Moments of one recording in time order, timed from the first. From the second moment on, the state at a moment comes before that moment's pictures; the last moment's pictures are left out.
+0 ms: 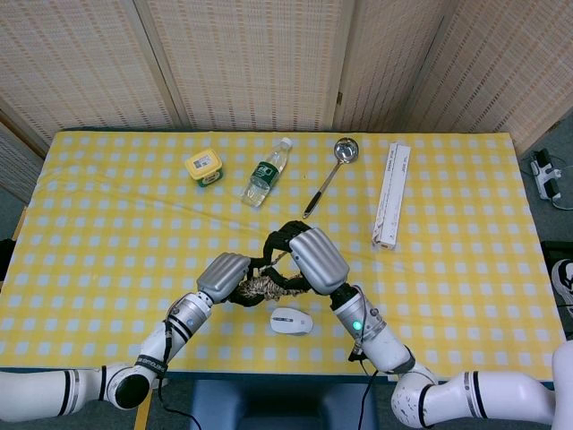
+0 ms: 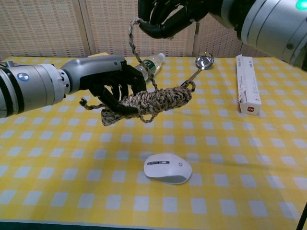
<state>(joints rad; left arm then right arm) -0.81 -1.49 -0.27 -1.78 0.95 0.86 0.26 0.77 -1.50 0.32 -1.93 -1.22 1.13 -0.22</state>
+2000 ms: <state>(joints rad) -0.60 -1.19 -0.50 -1.86 0.87 0.80 -0.32 0.45 -1.32 0.06 -1.82 -1.42 1.39 -0.22</state>
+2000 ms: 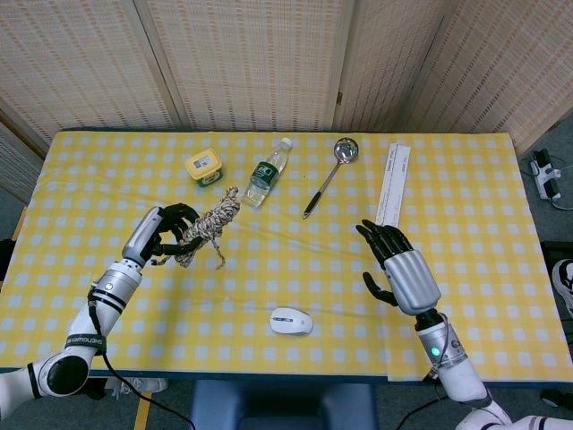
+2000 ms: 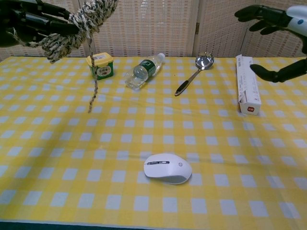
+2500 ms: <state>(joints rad) -0.57 -1.18 -0.44 -1.88 0.98 0.90 -0.33 0.21 -1.15 -0.07 -1.70 -1.47 1.52 0.09</state>
